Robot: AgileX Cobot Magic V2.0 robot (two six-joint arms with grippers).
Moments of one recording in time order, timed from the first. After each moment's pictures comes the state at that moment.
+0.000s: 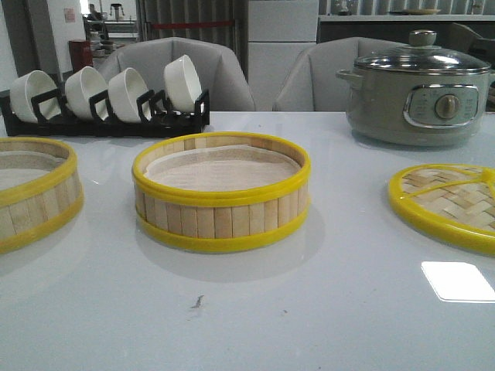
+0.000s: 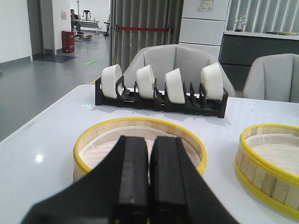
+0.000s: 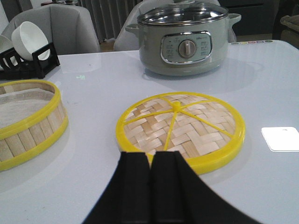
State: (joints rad) left arm -0.02 0.00 0.01 0.02 0.05 -0.13; right arm 0.01 -0.01 0.03 0.09 0.15 0.06
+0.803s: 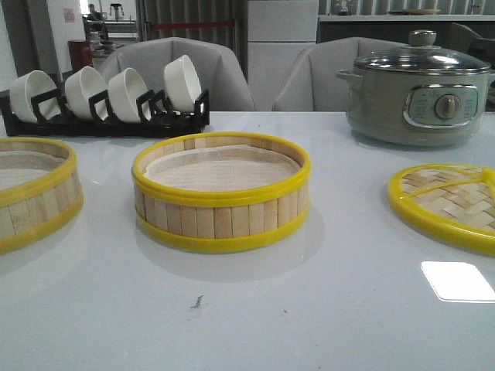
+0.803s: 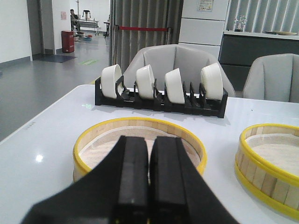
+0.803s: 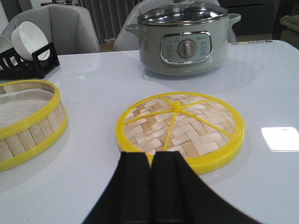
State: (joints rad) left arm -0.02 0.00 0.01 0.02 0.05 -0.13; right arm 0.01 -0.01 0.03 0.09 0.15 0.06
